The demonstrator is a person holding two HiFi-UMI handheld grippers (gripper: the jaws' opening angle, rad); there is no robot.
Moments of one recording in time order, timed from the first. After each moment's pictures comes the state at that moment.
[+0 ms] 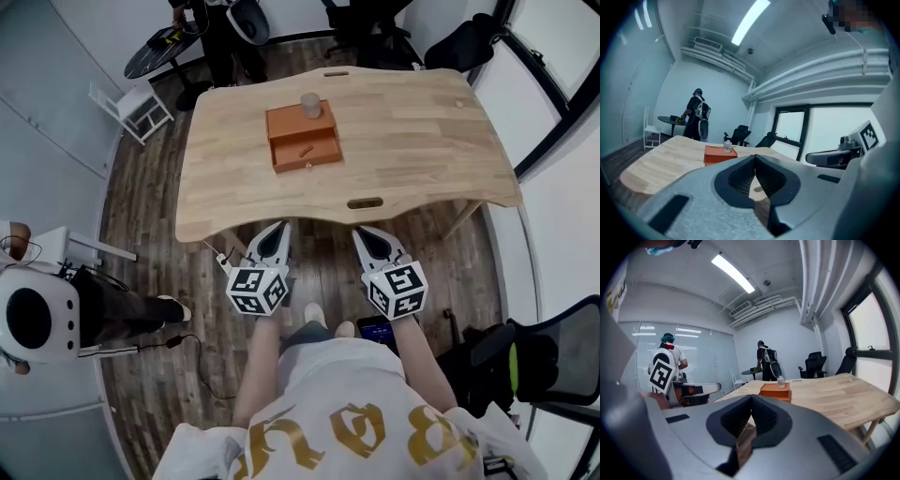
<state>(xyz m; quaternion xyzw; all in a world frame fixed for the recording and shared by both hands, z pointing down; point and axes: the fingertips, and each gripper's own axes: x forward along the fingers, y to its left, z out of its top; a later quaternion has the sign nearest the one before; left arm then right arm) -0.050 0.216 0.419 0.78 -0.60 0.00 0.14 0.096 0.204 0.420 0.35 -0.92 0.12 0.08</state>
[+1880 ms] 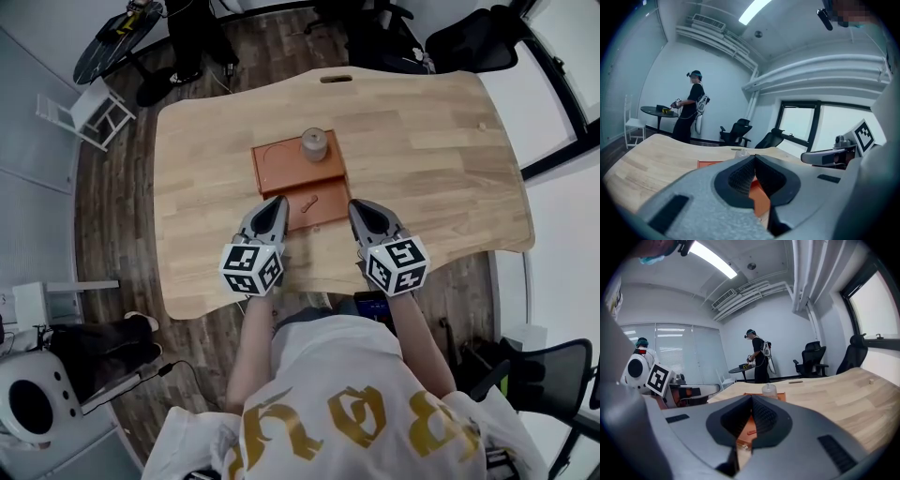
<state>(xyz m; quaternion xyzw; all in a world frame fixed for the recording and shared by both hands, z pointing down) -0.158 -0.111 0.459 0.81 -0.56 0.03 0.18 -0.021 -0.117 0.459 0.38 -0.90 0.17 0.10</state>
